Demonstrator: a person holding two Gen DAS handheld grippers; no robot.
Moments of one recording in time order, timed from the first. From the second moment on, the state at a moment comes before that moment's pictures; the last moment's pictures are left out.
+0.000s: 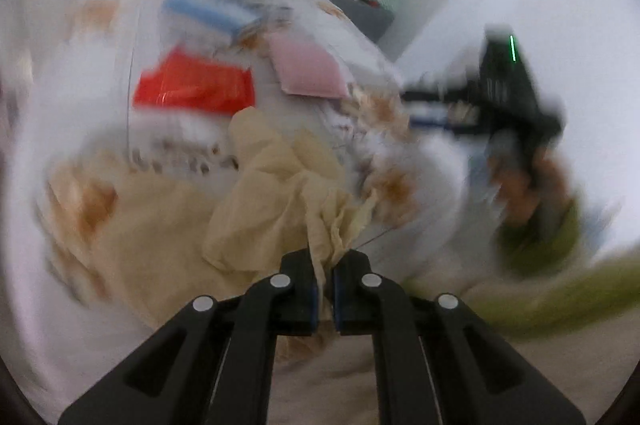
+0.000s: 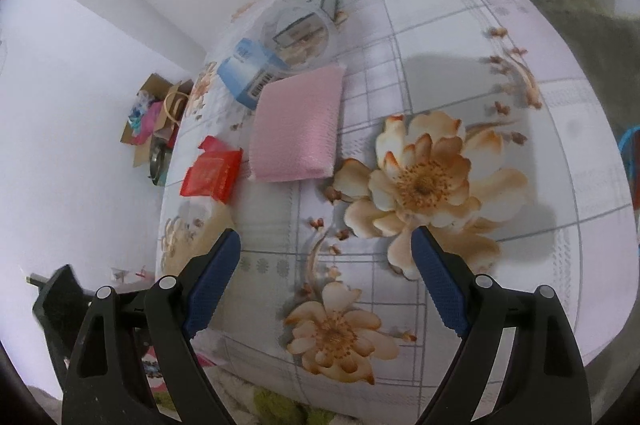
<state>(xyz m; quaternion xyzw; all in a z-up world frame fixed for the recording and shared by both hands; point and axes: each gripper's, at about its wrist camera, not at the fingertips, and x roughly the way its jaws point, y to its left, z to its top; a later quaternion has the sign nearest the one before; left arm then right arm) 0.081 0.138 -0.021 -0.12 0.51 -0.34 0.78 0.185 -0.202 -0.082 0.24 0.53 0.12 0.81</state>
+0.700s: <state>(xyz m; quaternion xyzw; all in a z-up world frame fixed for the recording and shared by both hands) 0.082 0.170 -0.023 0.01 0.51 -0.14 0.85 0.186 -0.187 -0.080 0.22 0.53 0.14 0.81</state>
